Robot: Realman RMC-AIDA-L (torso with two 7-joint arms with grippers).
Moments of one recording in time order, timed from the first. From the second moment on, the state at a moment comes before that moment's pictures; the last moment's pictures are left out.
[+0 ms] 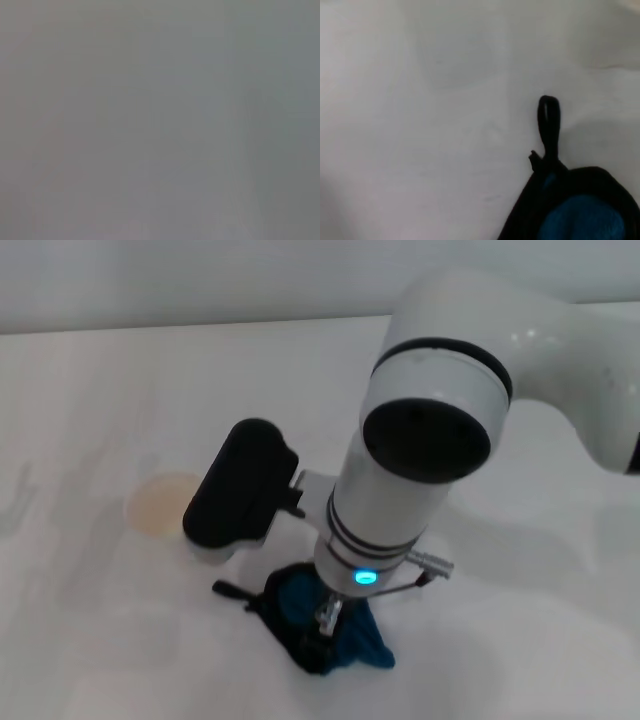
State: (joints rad) left arm -0.32 -2.08 2.83 -0.02 -1.31 1.54 -0.10; right arm 0.96 2.03 -2.38 -1.16 0.84 1.23 0.05
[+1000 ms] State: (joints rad) left arm -0.31 -2.08 2.83 0.00 -1.33 1.53 -0.10; right arm 0.98 2.03 -2.34 -1.11 0.80 1.23 0.03
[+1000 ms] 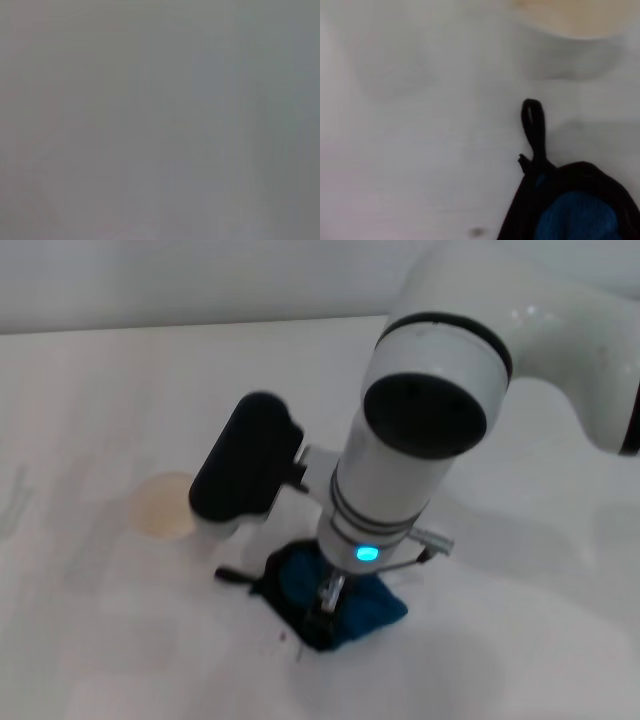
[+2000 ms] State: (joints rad) left arm -0.29 -2.08 2.84 0.00 -1.32 1.58 -0.10; right arm 0.93 2.03 -2.45 -1.20 0.90 1.21 0.06
